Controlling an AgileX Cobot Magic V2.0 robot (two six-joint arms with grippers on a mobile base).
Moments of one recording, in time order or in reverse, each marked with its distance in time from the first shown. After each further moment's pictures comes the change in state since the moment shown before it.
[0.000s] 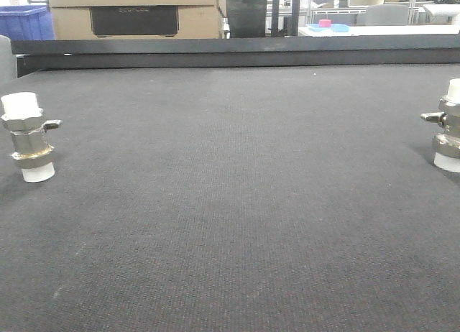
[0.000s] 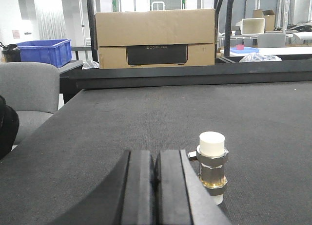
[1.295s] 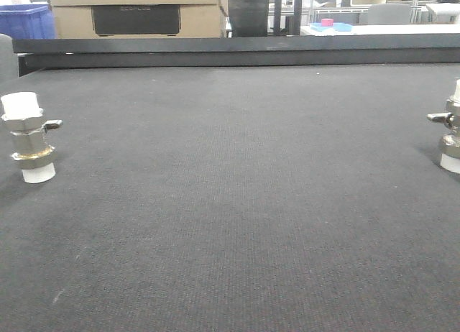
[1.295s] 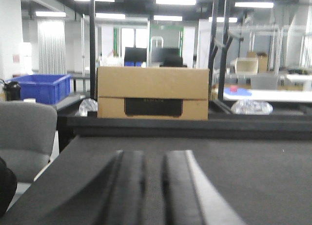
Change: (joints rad) left arm 0.000 0.187 -0.462 -0.060 0.211 0.000; right arm 0.000 0.024 -0.338 0.000 -0.120 0.000
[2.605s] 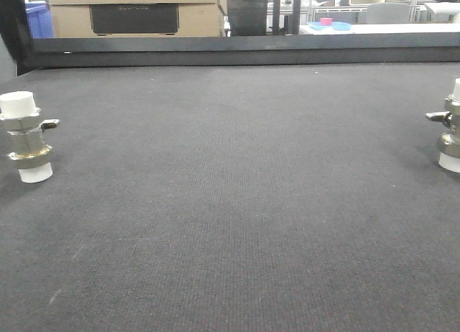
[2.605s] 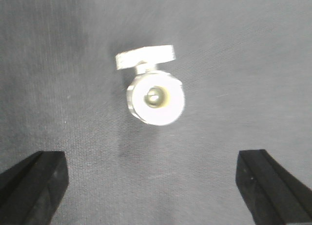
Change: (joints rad) left arm -0.116 1.398 -0.964 -0.069 1.004 -0.052; right arm 0.003 1.425 -0.883 0.071 0.853 -0.073
